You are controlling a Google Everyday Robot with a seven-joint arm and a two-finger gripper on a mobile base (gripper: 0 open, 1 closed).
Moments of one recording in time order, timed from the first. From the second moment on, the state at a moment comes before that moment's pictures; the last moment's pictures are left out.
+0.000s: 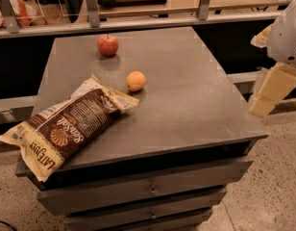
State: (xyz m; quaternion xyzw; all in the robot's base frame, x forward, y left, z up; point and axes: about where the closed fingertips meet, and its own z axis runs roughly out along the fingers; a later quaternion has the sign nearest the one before) arm 0.456 -0.220 0.972 -0.57 0.80 -0.02 0.19
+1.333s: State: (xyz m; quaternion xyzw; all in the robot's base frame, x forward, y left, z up) arm 0.589 -0.241 0.969 -0.43 0.80 0.05 0.43
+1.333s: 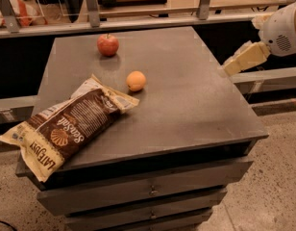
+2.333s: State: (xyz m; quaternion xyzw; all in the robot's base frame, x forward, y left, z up) arm 0.706 -0.142 0.976 -0.49 0.71 0.16 0.47
